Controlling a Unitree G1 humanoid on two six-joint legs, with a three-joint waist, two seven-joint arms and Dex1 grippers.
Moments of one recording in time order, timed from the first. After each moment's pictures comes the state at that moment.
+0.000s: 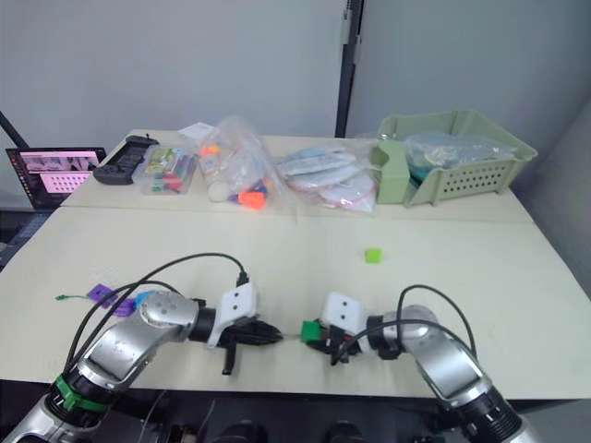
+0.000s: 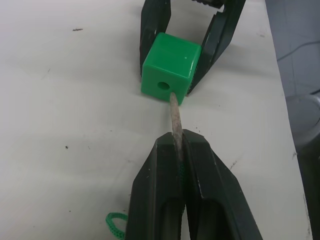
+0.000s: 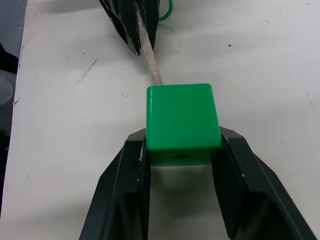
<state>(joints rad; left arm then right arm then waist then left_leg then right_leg) -0.35 0.63 -0.33 -0.30 -0.25 0.59 -1.06 -0.26 -0.66 0.33 -0.27 0.14 0.41 1.01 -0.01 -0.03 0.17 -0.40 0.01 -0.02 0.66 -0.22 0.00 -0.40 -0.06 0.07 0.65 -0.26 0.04</state>
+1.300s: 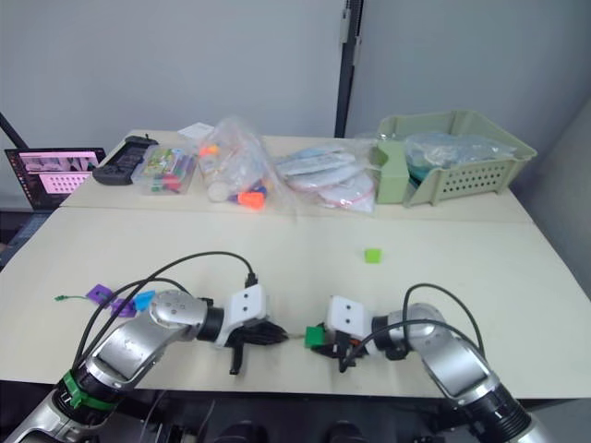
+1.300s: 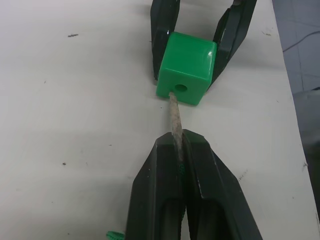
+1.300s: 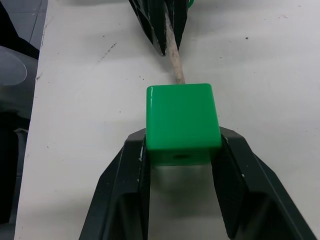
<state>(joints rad) -0.40 0.64 -0.41 -0.32 -0.20 0.62 -1.03 -0.27 -0.70 0.35 -0.28 0.14 0.40 1.04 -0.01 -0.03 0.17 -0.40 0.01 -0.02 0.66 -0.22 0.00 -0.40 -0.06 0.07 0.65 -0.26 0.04</state>
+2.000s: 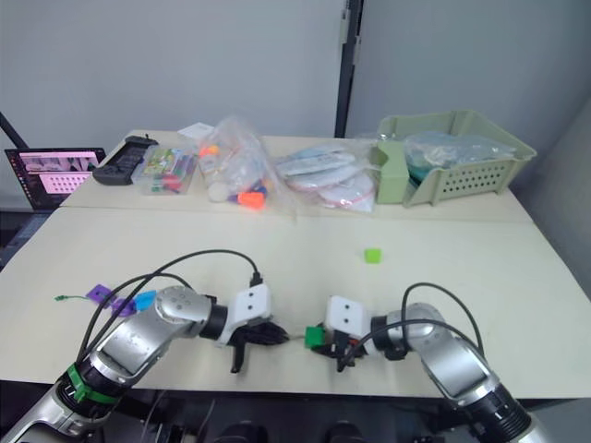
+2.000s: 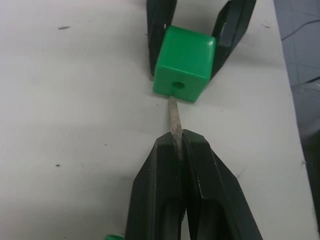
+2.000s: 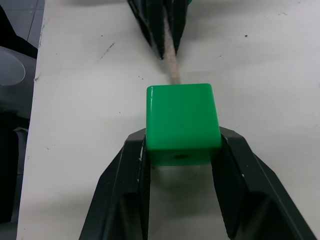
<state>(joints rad) -0.44 0.63 -0.44 -0.34 -0.20 0.71 -1.05 -0.27 -0.70 0.35 -0.30 0.13 0.44 1.03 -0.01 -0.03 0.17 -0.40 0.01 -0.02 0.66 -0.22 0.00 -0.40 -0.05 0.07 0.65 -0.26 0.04</state>
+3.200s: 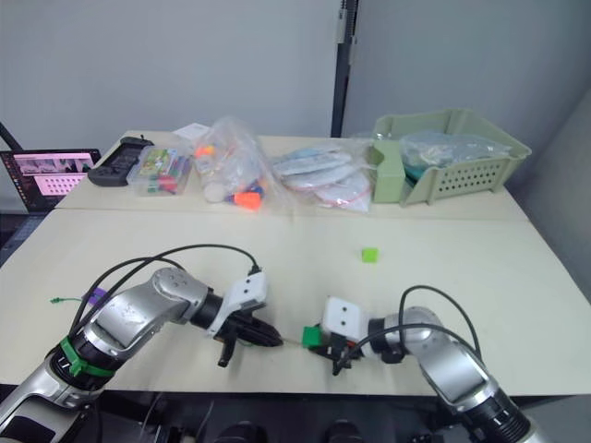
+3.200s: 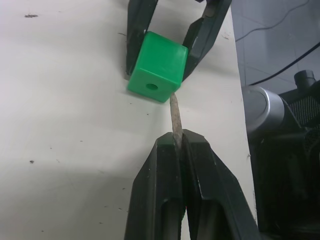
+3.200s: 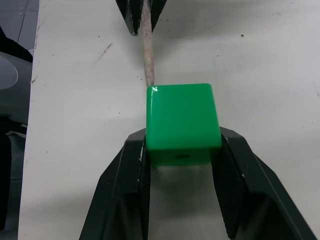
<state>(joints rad) -0.58 0.69 -0.45 -0.26 -0.36 0.86 -1.17 -0.25 -0.70 0.37 -0.34 0.12 0.44 1.00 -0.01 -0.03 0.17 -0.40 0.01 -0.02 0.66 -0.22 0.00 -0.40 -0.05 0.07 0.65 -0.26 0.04</state>
